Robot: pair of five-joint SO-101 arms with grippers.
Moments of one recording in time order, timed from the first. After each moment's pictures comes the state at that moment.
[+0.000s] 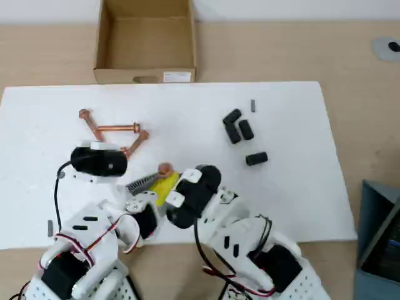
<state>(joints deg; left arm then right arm) 33.7 -104.3 72.4 60.4 22.9 -47.0 -103.3 80.8 57.0 1.8</state>
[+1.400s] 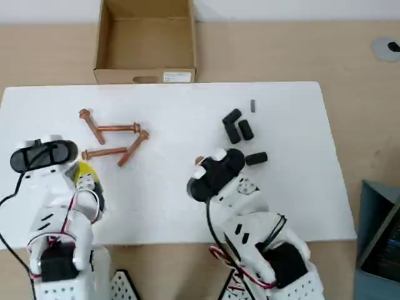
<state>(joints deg) -11.3 -104.4 80.4 64.3 -2.2 -32.4 -103.3 78.7 63.1 1.9</state>
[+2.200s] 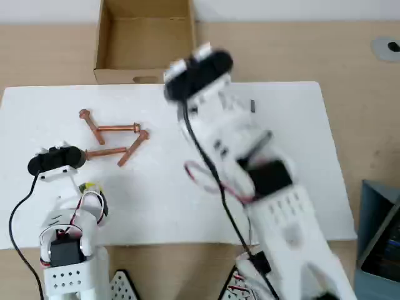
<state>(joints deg) -13.0 -104.3 93.5 64.3 -2.4 -29.2 -39.4 29.4 46.4 -0.5</state>
